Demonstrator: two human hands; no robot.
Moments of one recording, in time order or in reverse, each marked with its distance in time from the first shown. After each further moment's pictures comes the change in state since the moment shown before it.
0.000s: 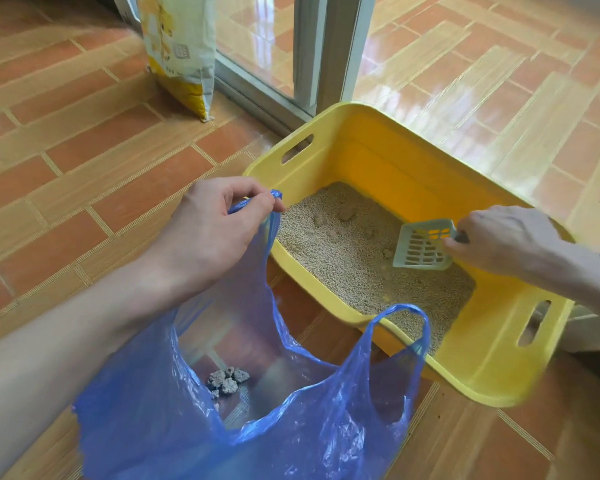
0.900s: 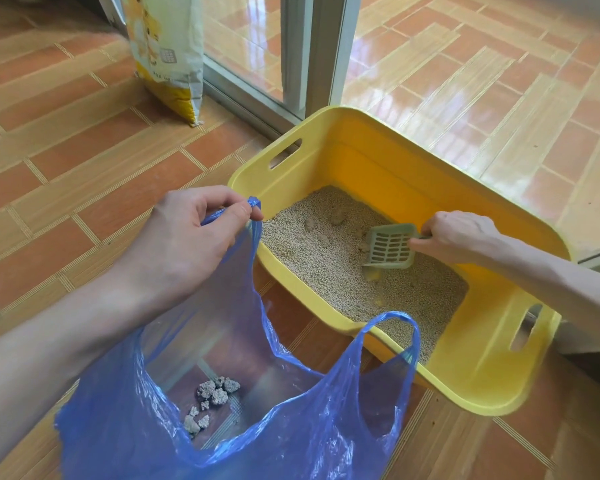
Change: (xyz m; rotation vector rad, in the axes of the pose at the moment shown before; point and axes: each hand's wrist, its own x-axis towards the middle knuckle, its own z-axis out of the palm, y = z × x) left_hand -0.003 -0.003 -0.005 -0.074 -0.040 0.006; right_hand 0.055 -0.007 0.051 0.281 -0.136 0.006
